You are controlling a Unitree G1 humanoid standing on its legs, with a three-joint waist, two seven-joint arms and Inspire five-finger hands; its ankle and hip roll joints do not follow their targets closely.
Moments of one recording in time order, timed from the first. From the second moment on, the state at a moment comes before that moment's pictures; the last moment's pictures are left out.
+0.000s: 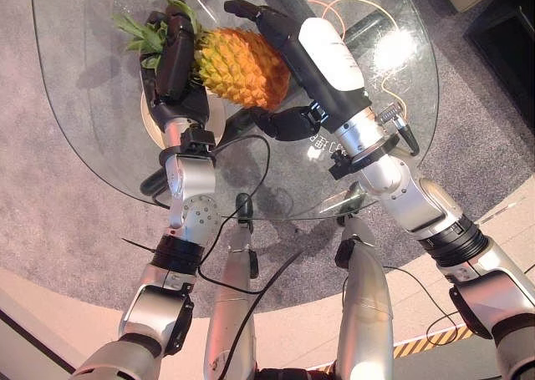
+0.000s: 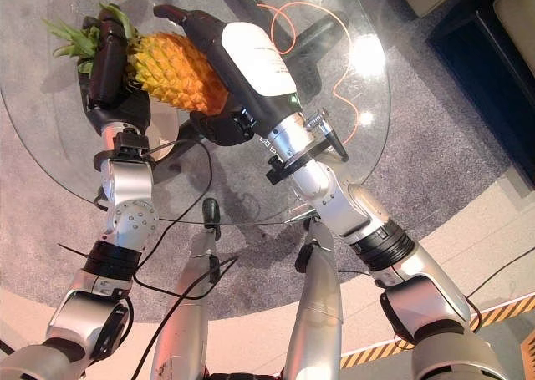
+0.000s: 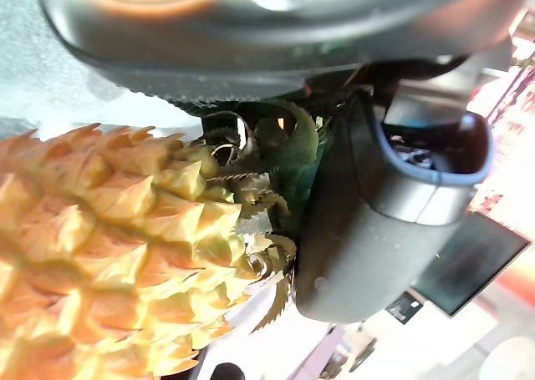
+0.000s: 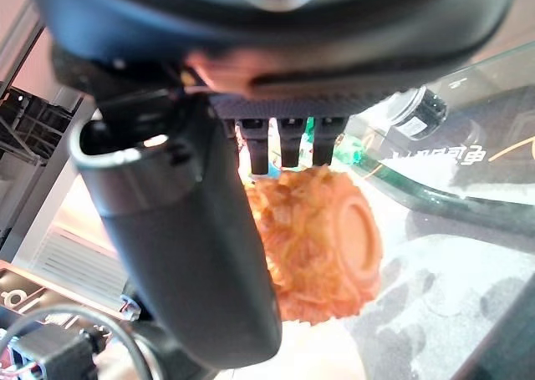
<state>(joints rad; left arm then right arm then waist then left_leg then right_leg) -0.75 0.24 -0.13 0.21 -1.08 -0.50 0.32 -0.89 -0.59 0.53 0.02 -0.28 -0.14 -0.20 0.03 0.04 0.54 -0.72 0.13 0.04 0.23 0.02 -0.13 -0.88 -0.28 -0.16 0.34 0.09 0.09</state>
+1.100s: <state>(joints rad) -0.76 0.21 -0.05 0.21 -0.58 -0.60 0.77 -0.84 -0.58 0.39 0.08 -0.28 -0.12 -0.47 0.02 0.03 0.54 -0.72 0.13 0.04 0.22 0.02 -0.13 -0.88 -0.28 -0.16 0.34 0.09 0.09</state>
